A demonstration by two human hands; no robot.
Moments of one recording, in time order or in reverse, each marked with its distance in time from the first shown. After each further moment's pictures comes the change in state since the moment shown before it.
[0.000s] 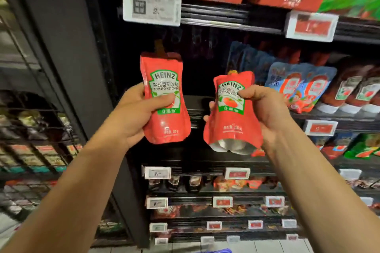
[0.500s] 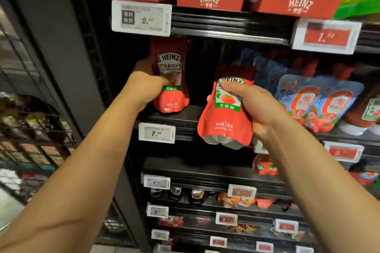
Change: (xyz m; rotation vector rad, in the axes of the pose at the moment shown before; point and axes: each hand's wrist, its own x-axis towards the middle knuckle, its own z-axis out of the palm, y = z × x) left_hand 0.113 0.007 -0.002 0.443 0.299 0.221; right_hand 0.049 -0.031 -0.004 -0.390 0.067 -0.171
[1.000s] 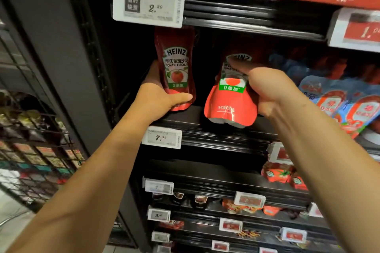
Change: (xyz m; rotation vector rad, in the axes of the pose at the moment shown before) left_hand -0.011 -0.040 0.004 0.108 -0.025 0.131; right_hand 0.058 -0.016 0.010 -0.046 0.109 -0.077
